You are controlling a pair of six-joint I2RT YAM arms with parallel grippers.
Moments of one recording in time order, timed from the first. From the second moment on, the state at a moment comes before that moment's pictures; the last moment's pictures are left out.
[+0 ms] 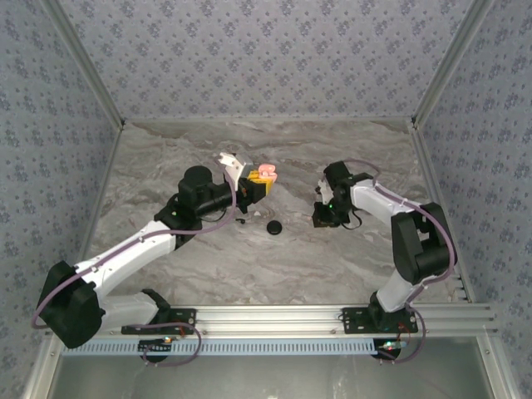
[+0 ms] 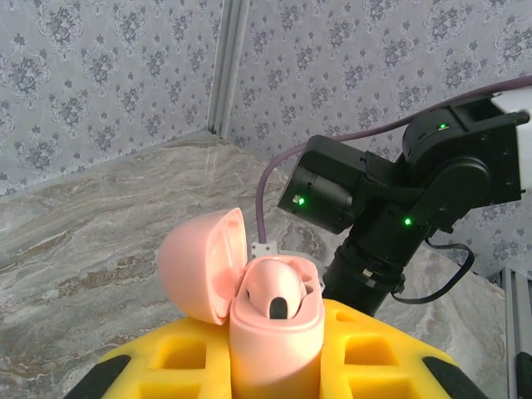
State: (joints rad) left arm -0.69 1.20 0.82 0.25 0.37 -0.20; right arm 0.34 1.65 1.03 -0.77 -0.29 0.21
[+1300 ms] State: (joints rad) left arm -0.69 1.20 0.81 0.25 0.37 -0.20; right arm 0.33 1.90 1.24 -0.76 -0.19 0.19
